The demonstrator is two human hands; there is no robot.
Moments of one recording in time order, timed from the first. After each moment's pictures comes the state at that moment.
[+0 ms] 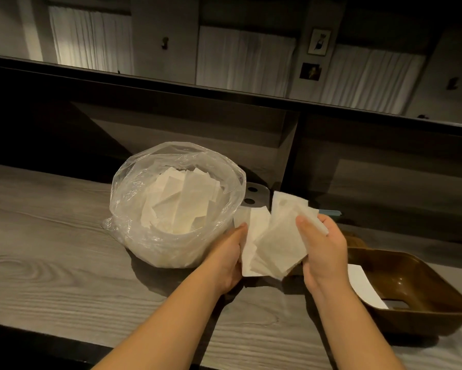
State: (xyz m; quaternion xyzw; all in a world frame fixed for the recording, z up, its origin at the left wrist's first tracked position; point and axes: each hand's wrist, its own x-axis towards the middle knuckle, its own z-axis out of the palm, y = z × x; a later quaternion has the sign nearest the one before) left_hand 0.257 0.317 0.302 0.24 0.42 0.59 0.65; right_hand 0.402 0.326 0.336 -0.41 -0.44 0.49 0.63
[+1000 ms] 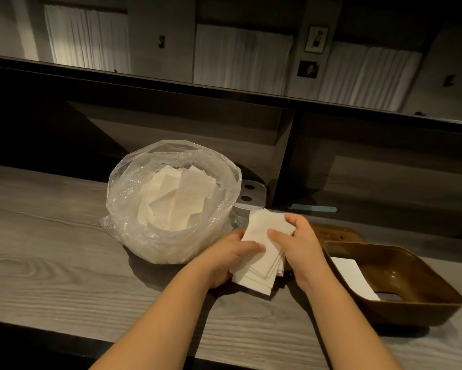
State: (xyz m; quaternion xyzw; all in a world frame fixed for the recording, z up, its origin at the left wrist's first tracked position) left_hand 0.246 0.314 0.300 0.46 0.47 0.44 0.61; right_hand 0.398 0.342 0.321 -0.48 -0.56 0.49 0.47
